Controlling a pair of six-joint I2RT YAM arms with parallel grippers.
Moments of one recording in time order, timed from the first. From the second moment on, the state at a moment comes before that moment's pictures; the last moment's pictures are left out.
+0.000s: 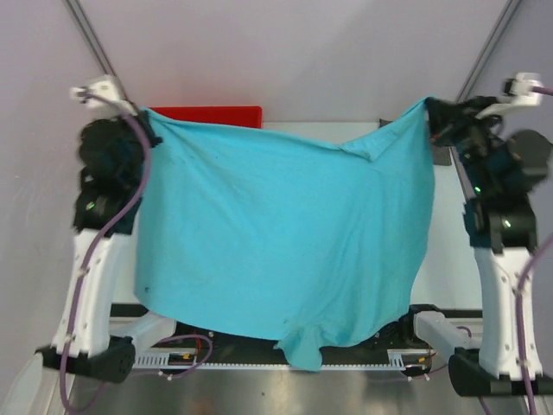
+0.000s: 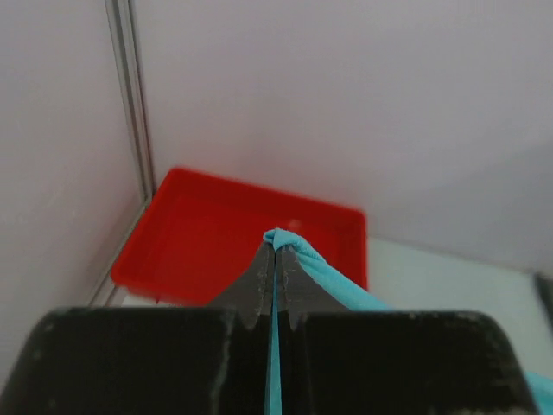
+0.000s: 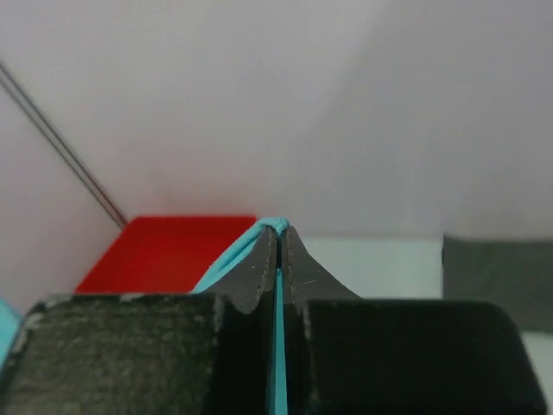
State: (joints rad) left arm -0.17 1.05 1.59 -0.42 -0.32 -0.16; right arm 0.02 0.97 1.58 -0.28 -0.20 0.32
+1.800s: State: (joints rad) left arm -0.13 1.90 1.39 -0.58 -0.33 -0.24; right arm 0.01 1.42 1.24 -0.69 -0.21 0.41
